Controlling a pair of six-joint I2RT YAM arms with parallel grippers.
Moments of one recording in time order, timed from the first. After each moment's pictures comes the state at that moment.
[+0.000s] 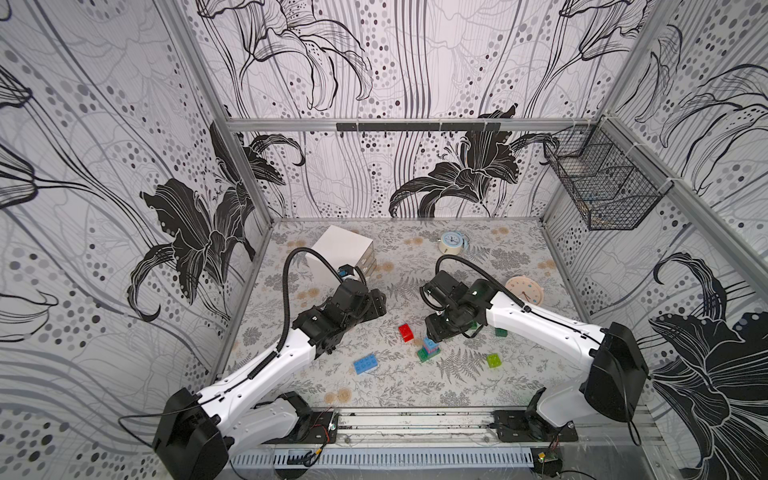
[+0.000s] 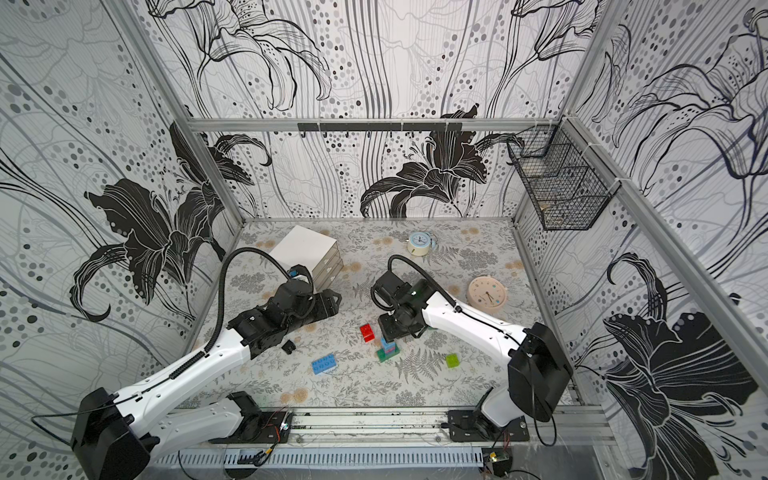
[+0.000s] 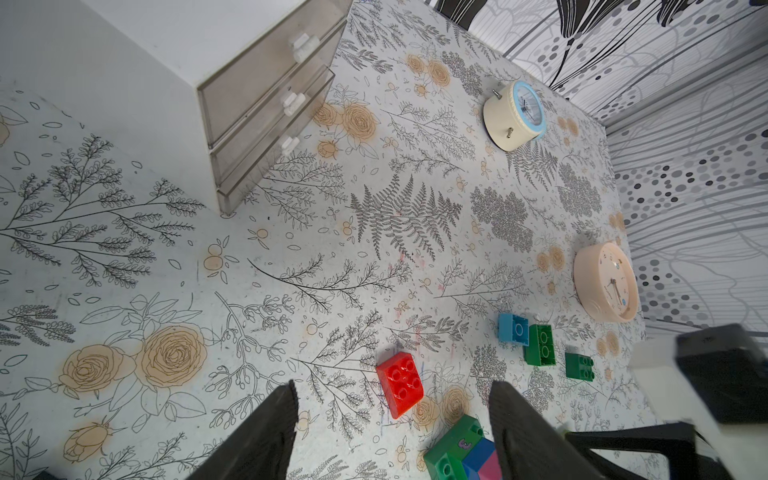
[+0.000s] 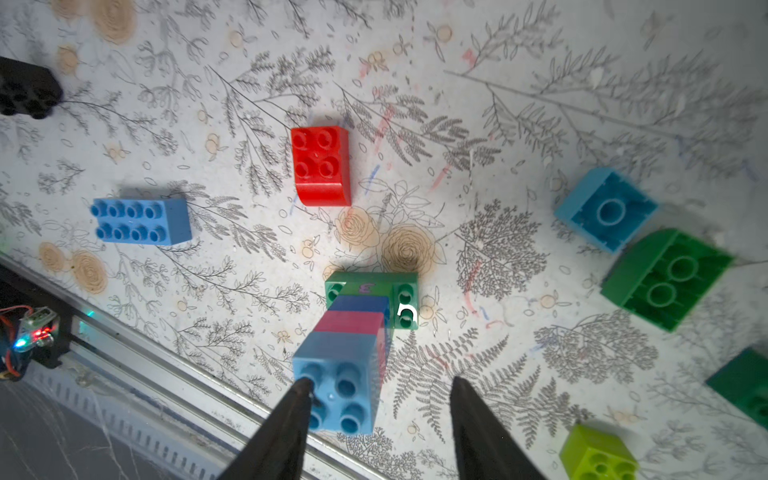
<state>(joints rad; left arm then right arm) -0.63 1.10 0.80 -0.42 -0.17 -0.84 0.84 1.50 1.23 -0.95 -0.05 0.42</state>
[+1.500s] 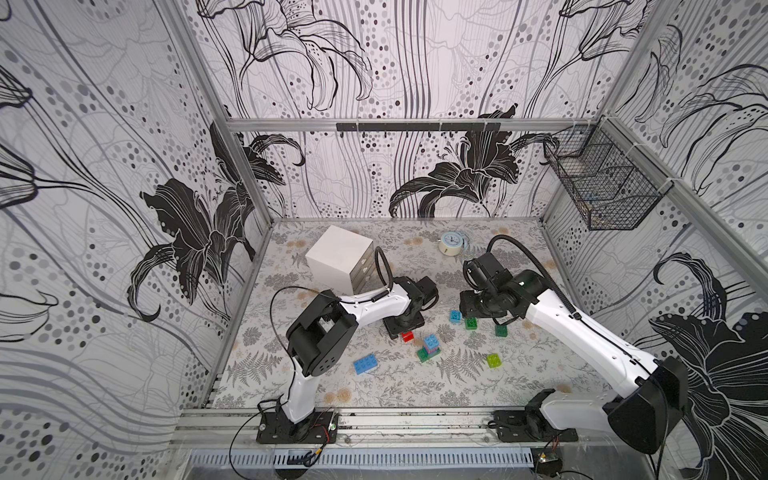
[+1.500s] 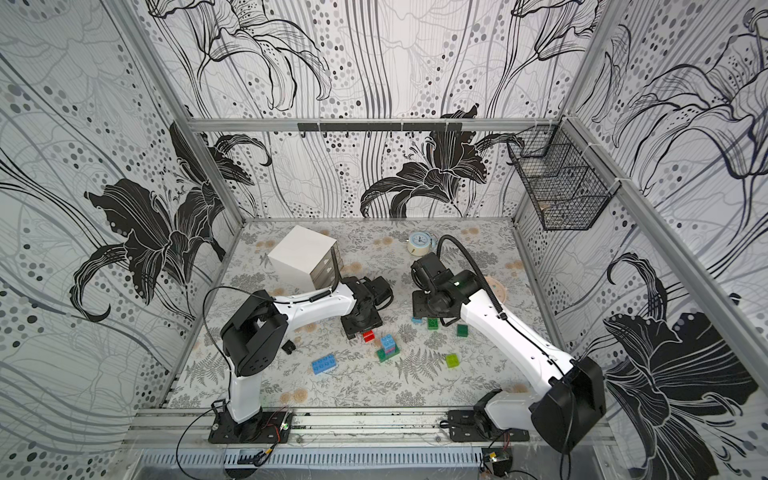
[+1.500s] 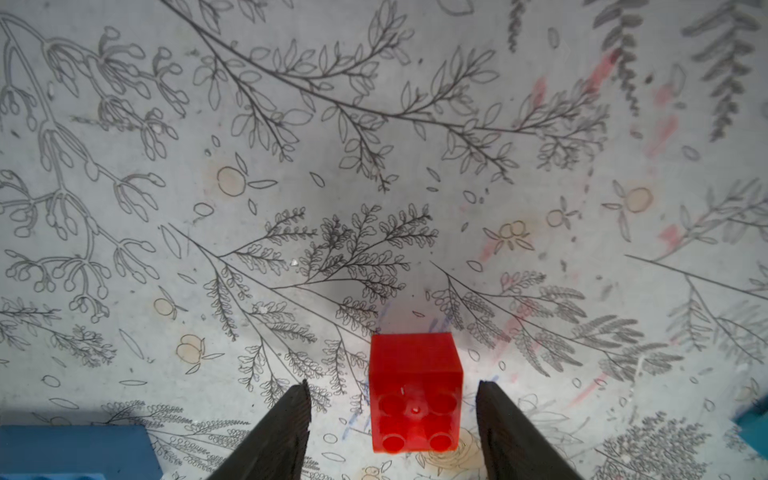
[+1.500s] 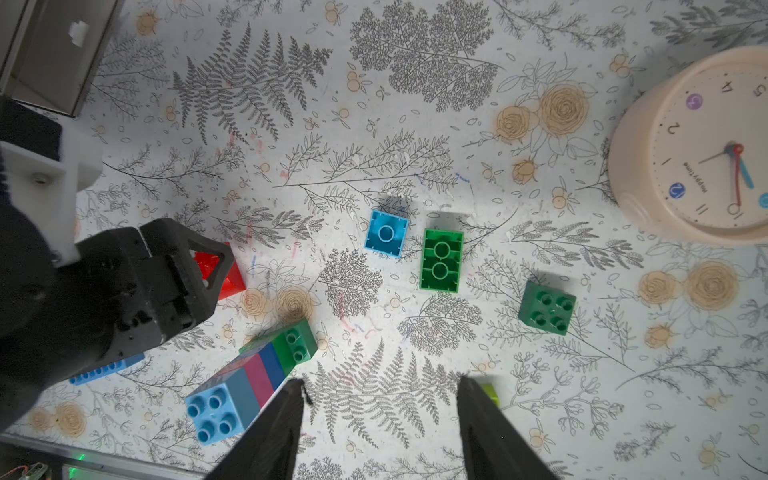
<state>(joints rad) -0.81 1.99 1.41 -0.93 -0.11 -1.29 0.61 1.31 1.18 -1.02 0.10 0.50</state>
